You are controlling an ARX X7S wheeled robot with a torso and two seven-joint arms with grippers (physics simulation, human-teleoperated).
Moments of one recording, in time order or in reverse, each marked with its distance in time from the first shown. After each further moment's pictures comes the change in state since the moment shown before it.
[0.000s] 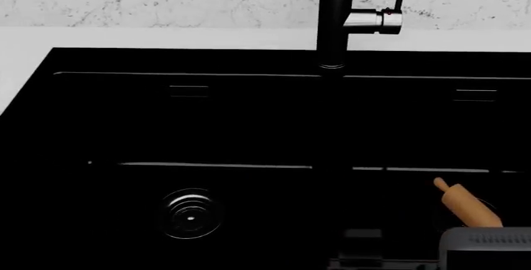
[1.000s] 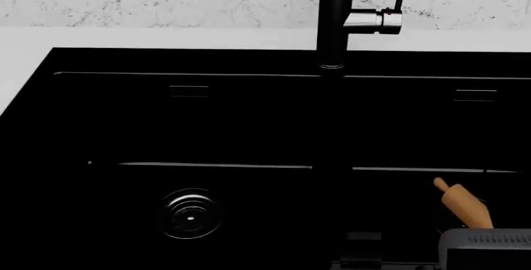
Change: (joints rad) left arm -0.075 -0.143 -0.058 -0.508 -0.130 0.118 -0.164; right arm -0.057 -0.021 0.002 0.072 -0.005 -0.069 -0.042
